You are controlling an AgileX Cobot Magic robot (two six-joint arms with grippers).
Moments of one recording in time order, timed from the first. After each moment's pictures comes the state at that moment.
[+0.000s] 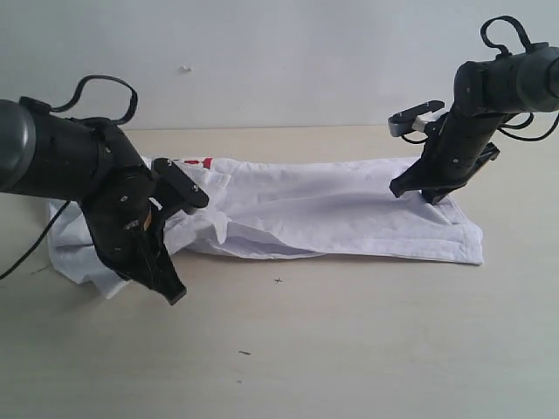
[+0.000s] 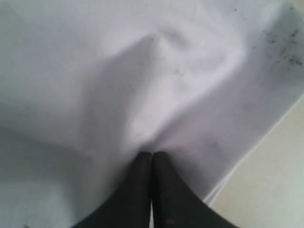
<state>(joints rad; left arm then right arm) -0.59 1.95 -1.12 0.49 0.67 -0.18 -0.02 2.32 -1.69 -0.03 0.76 -0.25</state>
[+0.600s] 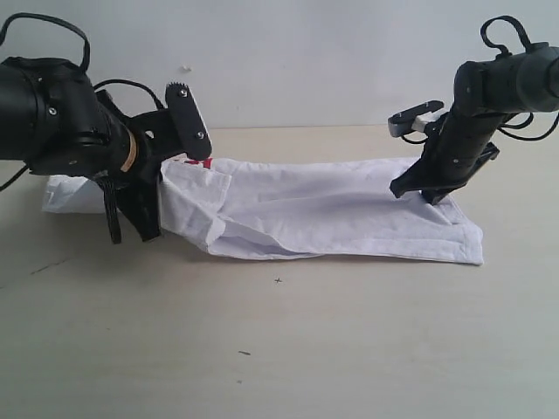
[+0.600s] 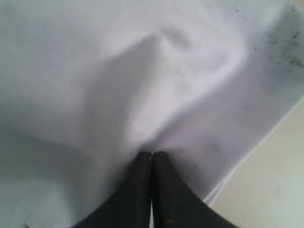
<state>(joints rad) -0.58 1.80 -1.12 0.85 0.50 -0.03 -0.02 2.32 -1.69 -0.03 0.76 -0.26</state>
